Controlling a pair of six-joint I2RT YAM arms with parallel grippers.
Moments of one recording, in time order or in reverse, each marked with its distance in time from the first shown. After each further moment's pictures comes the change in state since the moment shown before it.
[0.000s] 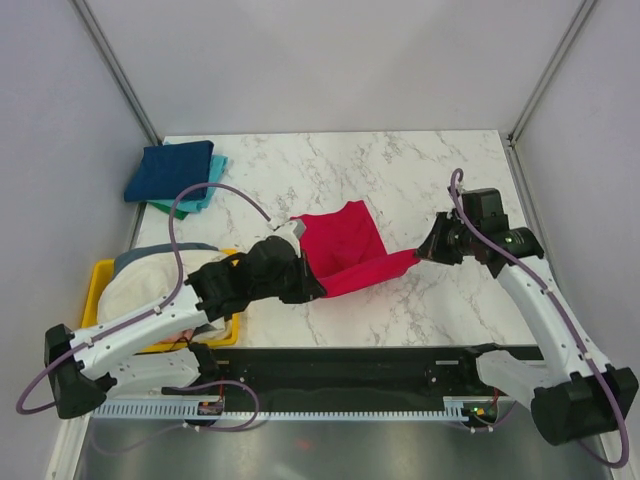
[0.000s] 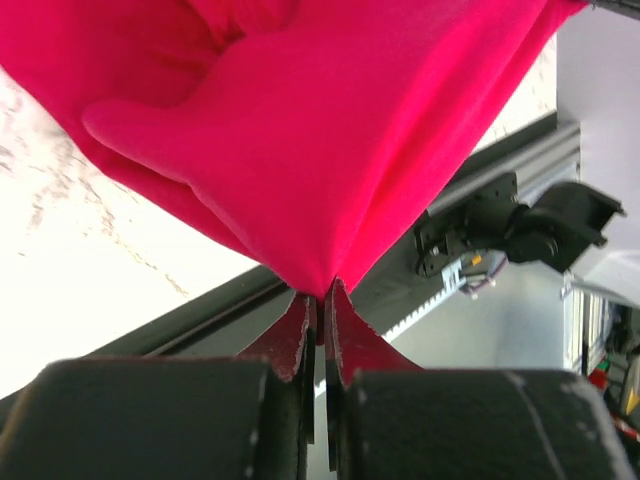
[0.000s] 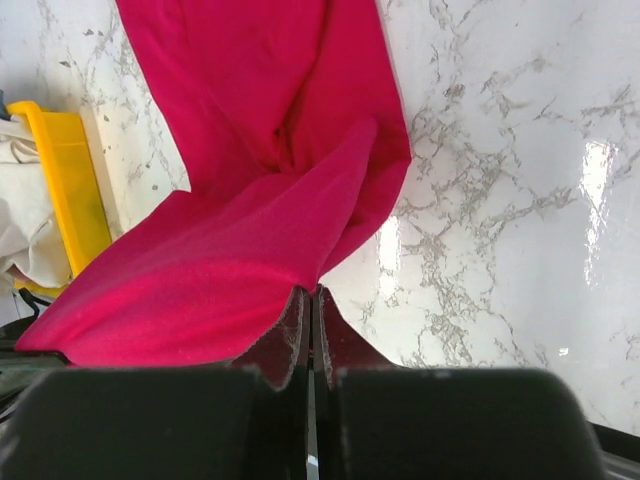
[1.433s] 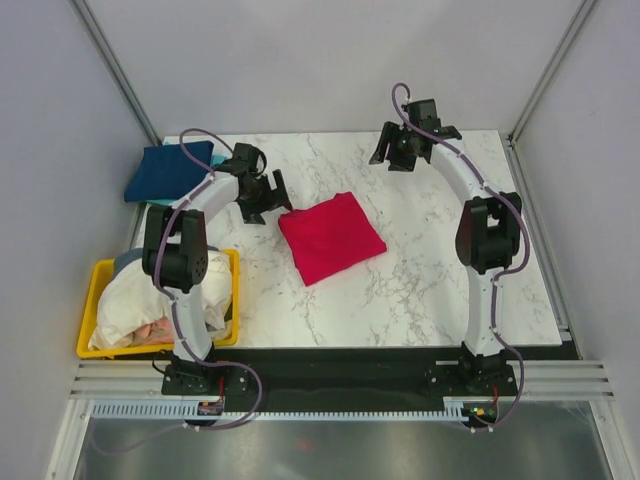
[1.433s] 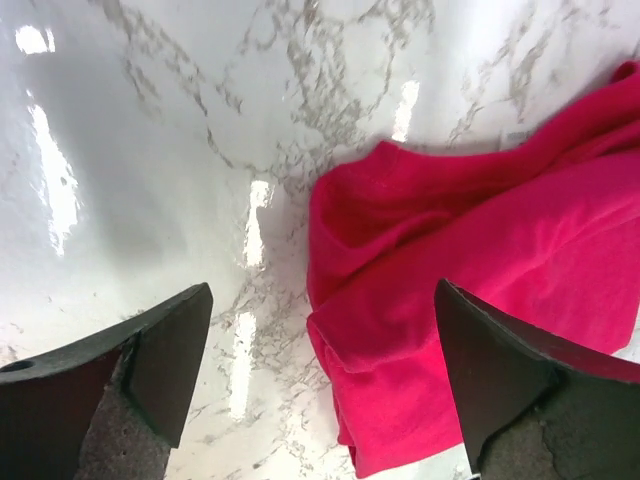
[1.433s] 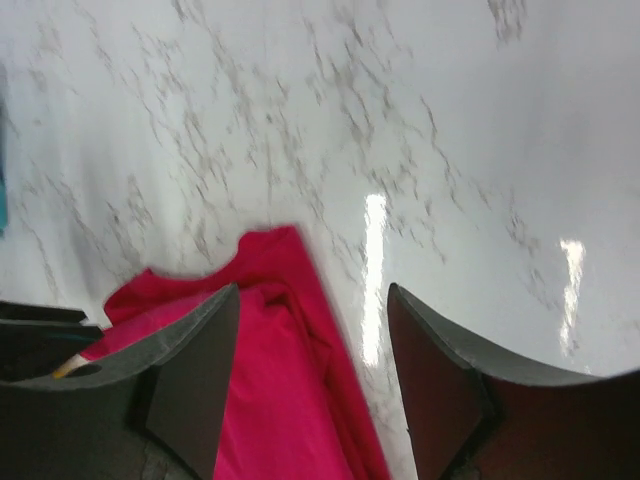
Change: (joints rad) left arm 0.803 0.988 0.597 -0.033 0.256 0.391; right arm 0.001 1.244 1.120 0.142 0.051 -0.058
